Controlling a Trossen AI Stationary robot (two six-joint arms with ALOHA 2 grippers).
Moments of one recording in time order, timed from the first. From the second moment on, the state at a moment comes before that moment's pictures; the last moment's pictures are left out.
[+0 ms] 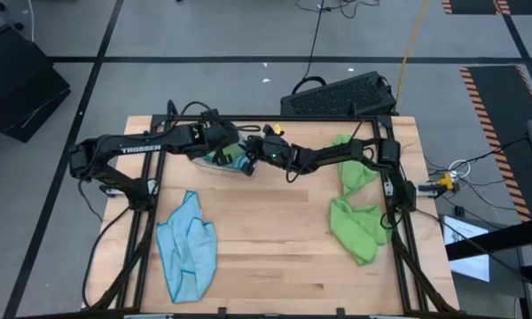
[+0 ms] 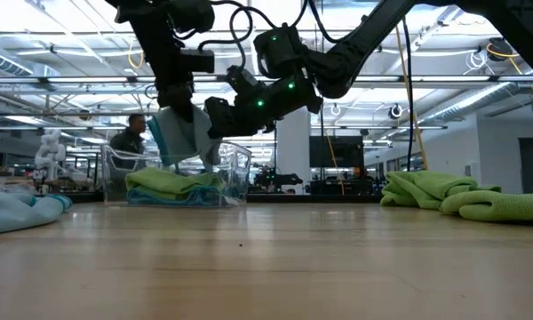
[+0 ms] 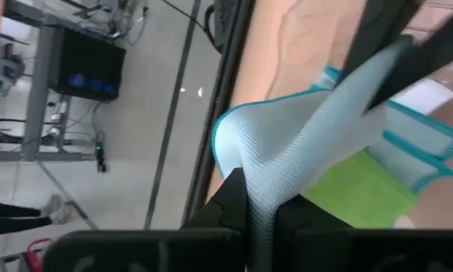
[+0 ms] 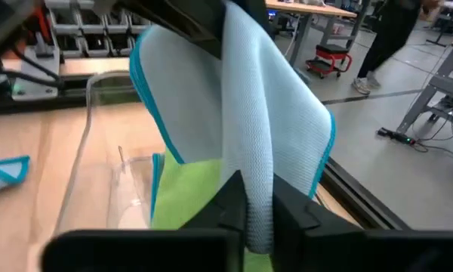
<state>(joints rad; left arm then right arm) 0.34 1.42 1.10 -0.64 -0.54 0.35 -0.23 2.09 1.29 0.54 0.28 -0.07</state>
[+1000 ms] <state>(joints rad) 0.44 1.44 0.91 -0.65 -0.52 0.29 -0.26 2.09 1.28 0.53 0.28 -0.12</state>
